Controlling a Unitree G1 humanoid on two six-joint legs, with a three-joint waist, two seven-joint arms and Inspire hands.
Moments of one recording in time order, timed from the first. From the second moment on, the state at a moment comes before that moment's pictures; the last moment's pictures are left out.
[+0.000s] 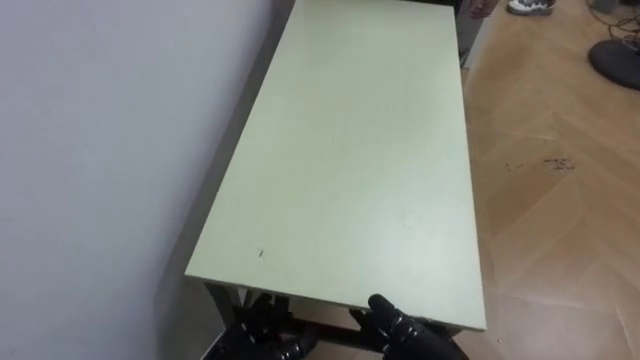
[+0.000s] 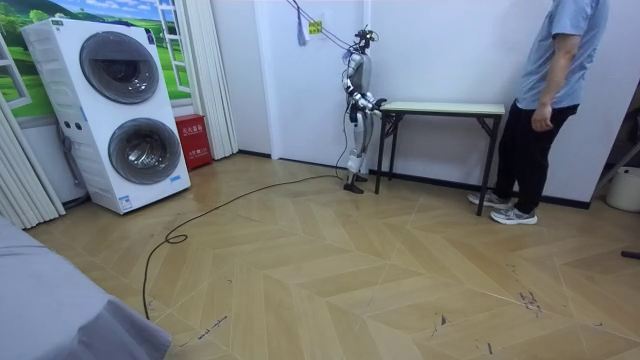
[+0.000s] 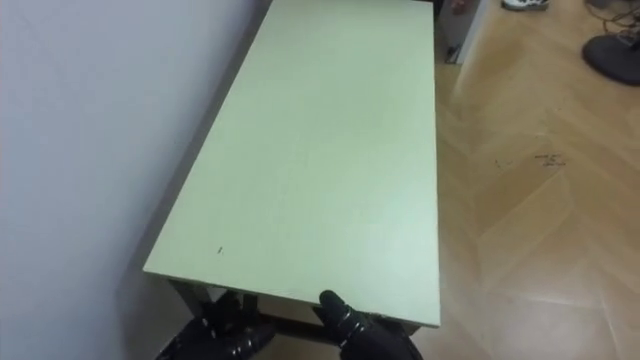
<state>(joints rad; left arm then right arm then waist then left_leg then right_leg) 0.39 0.23 -0.28 0.37 -0.77 0.00 -0.21 0.37 -0.26 0.29 0.35 1.17 0.04 0.44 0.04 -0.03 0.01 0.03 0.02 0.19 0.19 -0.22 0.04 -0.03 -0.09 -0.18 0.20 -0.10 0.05</state>
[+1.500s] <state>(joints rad) 0.34 0.18 -0.03 0.98 -0.60 -0.04 -0.02 0.28 -0.26 0.06 1.02 0.77 0.00 0.42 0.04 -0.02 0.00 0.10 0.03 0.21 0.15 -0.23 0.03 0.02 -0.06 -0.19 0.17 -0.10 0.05</state>
